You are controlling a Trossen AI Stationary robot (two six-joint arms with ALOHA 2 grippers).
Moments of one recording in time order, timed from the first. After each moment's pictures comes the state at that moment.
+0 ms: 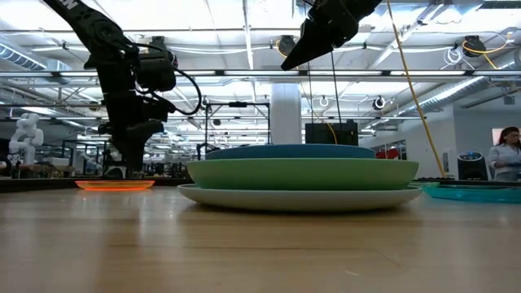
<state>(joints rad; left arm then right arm) 0.56 1.34 0.69 -0.58 -0.19 -0.24 0.04 1.44 1.10 -0.35 0.29 -0.23</state>
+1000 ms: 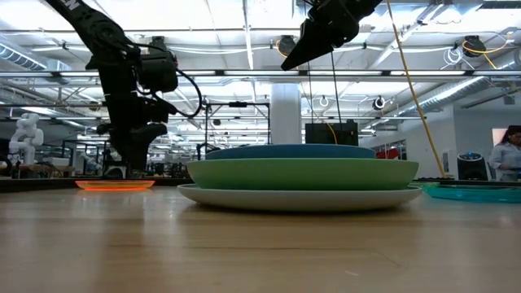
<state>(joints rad) 0.53 1.36 0.69 -0.56 -0.24 -0.32 0.04 1.44 1.10 -0.35 0.29 -0.25</state>
